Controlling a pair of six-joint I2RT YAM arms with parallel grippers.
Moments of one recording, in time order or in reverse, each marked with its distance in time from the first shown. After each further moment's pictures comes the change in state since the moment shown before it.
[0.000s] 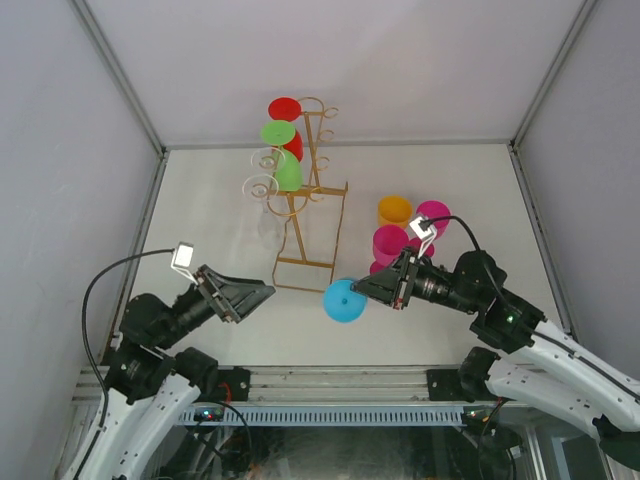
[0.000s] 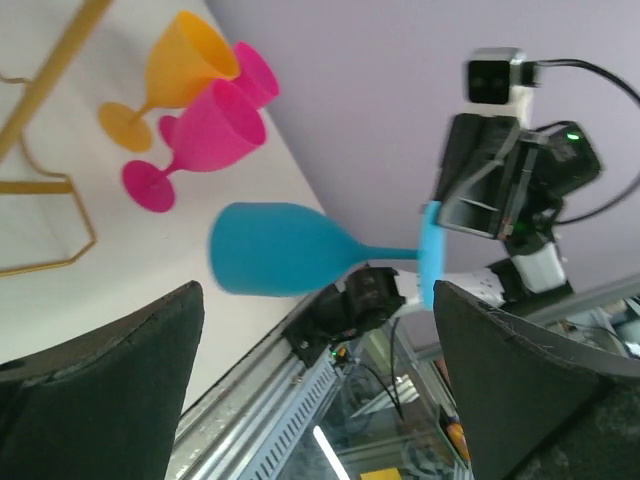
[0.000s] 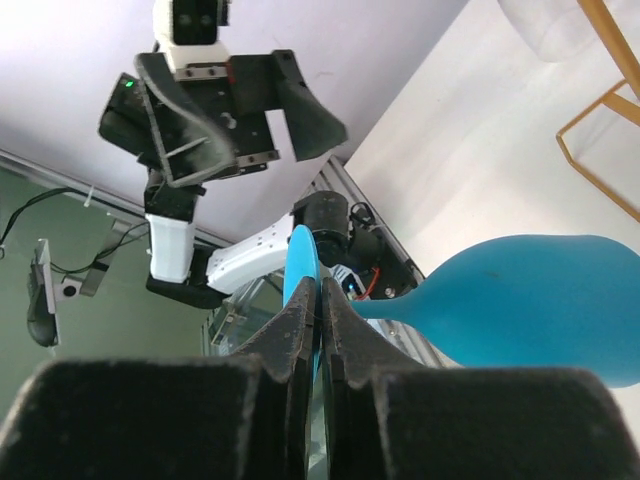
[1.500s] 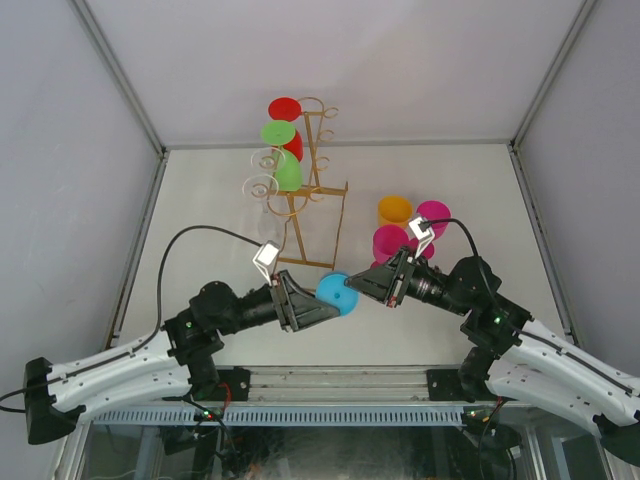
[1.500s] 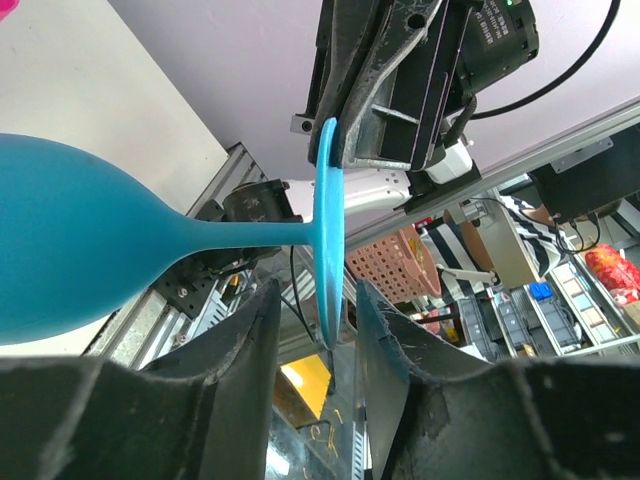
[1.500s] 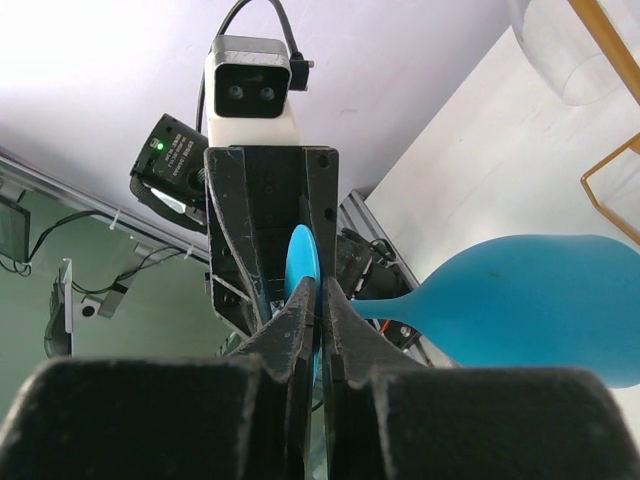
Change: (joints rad) left arm -0.648 0.465 -0.076 0.611 -0.222 -0.108; right arm 0.025 0.015 -0.113 0.230 0.058 0.051
